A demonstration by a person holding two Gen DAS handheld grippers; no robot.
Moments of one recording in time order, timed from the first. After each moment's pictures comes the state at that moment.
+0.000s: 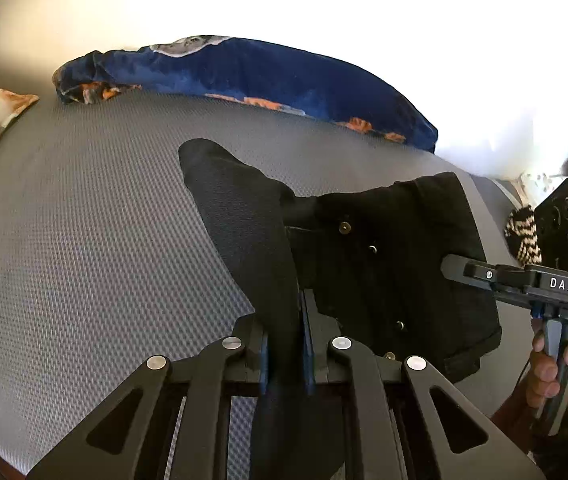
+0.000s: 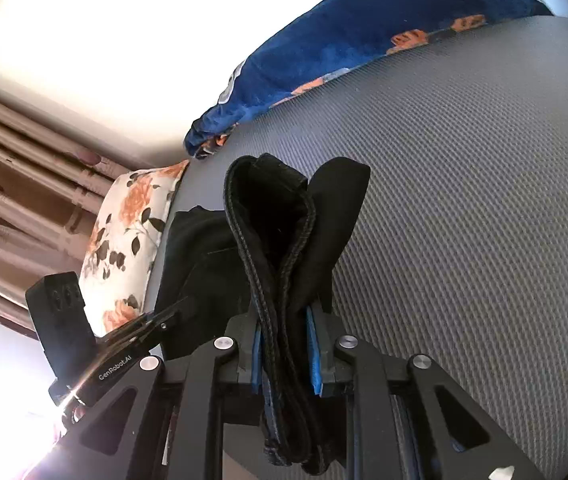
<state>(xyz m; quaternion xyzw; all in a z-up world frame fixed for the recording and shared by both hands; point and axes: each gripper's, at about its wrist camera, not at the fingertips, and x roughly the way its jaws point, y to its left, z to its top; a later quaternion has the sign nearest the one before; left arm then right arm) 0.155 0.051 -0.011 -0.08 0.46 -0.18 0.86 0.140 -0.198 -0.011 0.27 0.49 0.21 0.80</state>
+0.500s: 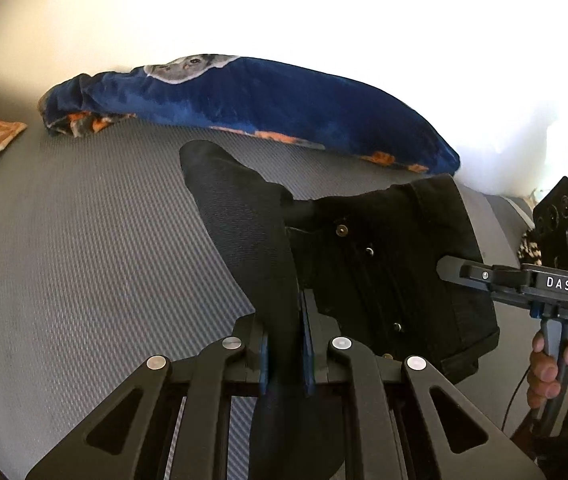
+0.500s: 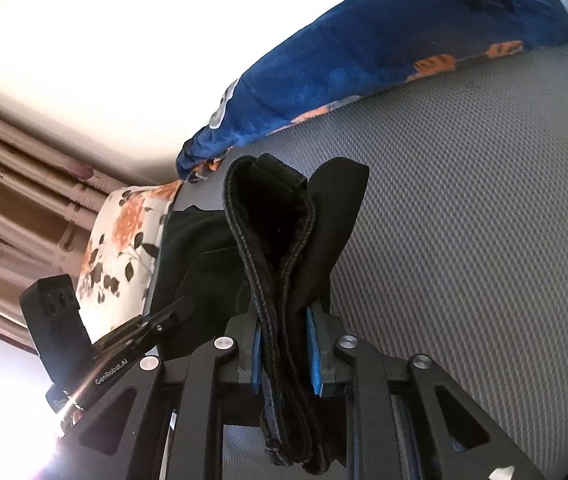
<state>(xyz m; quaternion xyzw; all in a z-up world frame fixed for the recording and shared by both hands) 0.236 0.054 -0.004 -0.08 0.46 -0.17 0.87 0.221 -0.197 -0.011 0.27 0.49 0.21 0.80</state>
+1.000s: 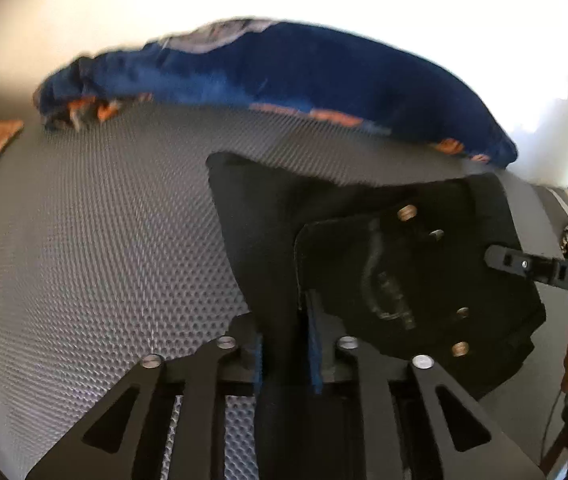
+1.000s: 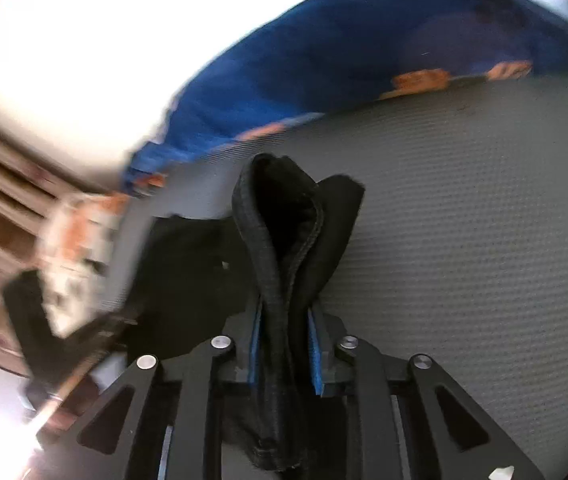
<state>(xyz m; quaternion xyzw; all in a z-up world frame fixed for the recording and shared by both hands) 0.297 0.072 -0.069 -0.05 0.49 -0.13 0.86 0.276 -0.199 -0.045 0.20 0.51 0.13 0.83</state>
